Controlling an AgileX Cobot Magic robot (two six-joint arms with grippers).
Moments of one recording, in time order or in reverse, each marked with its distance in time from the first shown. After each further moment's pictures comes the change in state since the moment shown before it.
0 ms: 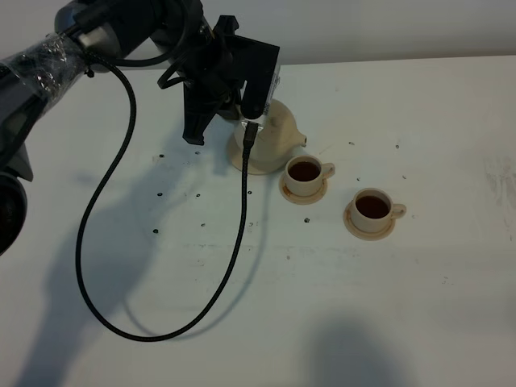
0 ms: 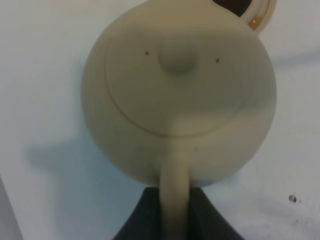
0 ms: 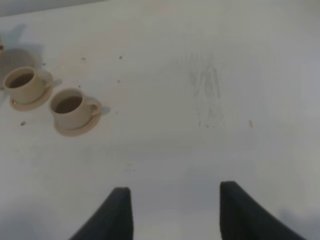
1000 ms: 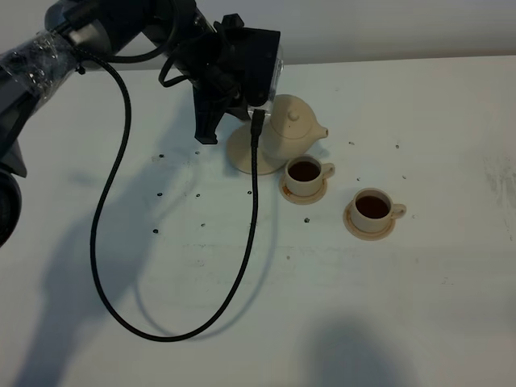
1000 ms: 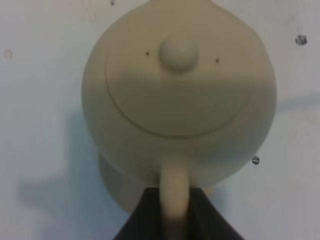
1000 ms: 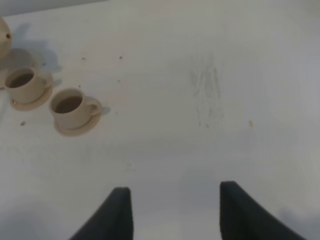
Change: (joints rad) left arm 0.027 0.000 0.000 -0.182 -0.003 0.028; right arm 0.000 0.000 0.000 0.000 0.000 0.001
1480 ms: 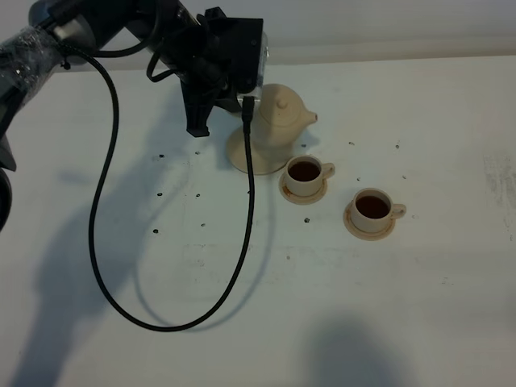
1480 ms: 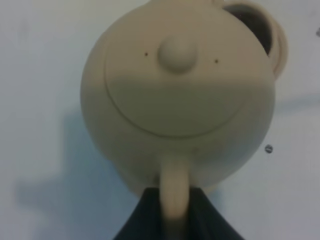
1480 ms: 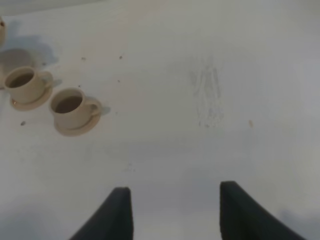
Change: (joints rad) left arm 0.051 0.000 0.000 -0.024 -0.023 -0.032; right arm 0.000 0.000 0.000 0.000 0.000 0.000
